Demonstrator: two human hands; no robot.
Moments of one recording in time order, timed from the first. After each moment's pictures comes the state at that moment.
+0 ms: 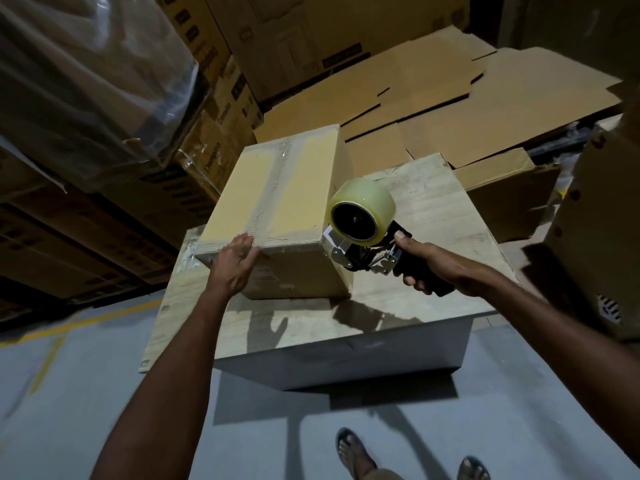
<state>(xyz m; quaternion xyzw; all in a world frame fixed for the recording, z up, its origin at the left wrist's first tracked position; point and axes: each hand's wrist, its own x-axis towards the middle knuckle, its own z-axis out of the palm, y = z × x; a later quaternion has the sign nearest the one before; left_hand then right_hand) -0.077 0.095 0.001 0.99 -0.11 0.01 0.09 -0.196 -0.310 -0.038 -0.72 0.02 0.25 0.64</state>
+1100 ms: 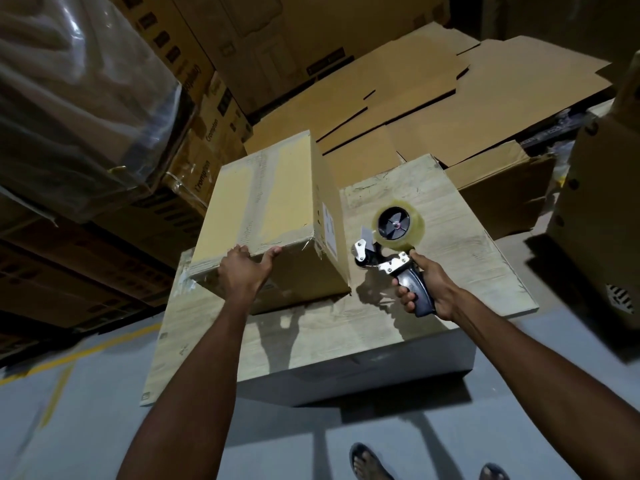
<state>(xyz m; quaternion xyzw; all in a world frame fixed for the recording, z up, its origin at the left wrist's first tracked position) -0.050 0.021 -0.002 0.99 0.07 0.09 -0.04 -0.152 -0.307 -0.149 -0.34 0.21 0.30 0.87</state>
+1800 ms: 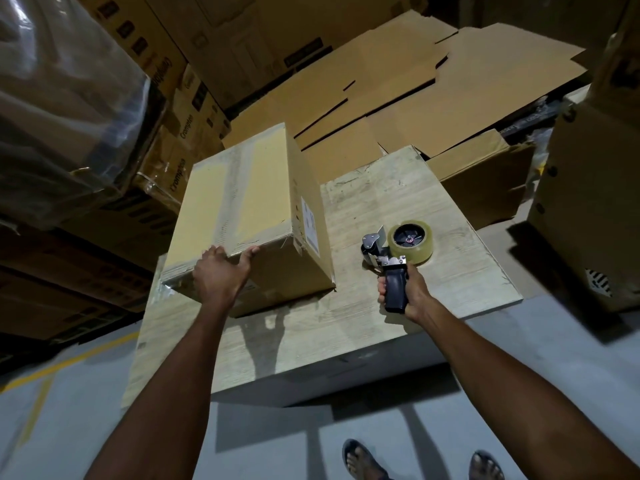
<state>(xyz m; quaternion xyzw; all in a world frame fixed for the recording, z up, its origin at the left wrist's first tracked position) -0.045 0.013 -0.005 0.99 0.06 0.09 -0.07 -0.130 -0.284 -0.219 -0.23 0.34 0.14 0.90</state>
